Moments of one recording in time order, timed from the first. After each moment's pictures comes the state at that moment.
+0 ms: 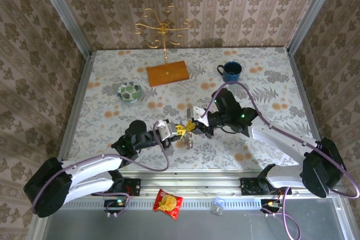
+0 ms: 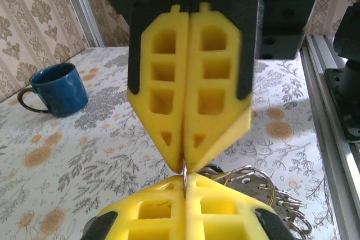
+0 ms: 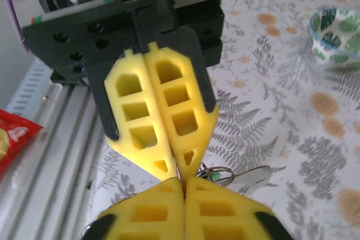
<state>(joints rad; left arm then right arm) -0.87 1.01 0.27 0.60 0.45 0.21 0.66 1.28 0.86 -0.29 -0.72 -0.59</state>
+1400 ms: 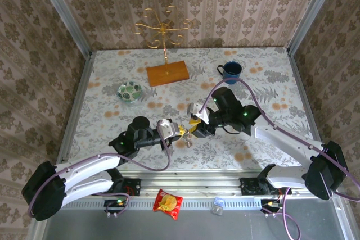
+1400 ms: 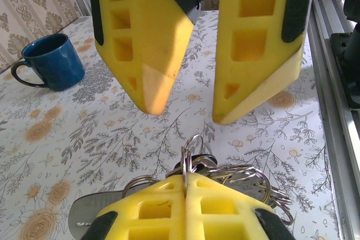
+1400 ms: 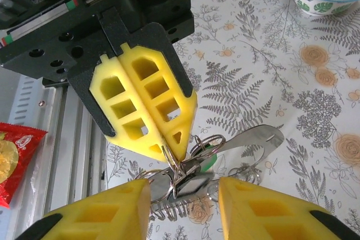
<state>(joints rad) -0.87 0.96 0.36 0.31 0.42 0.29 0.68 1.25 0.93 -0.45 -0.58 -0.43</state>
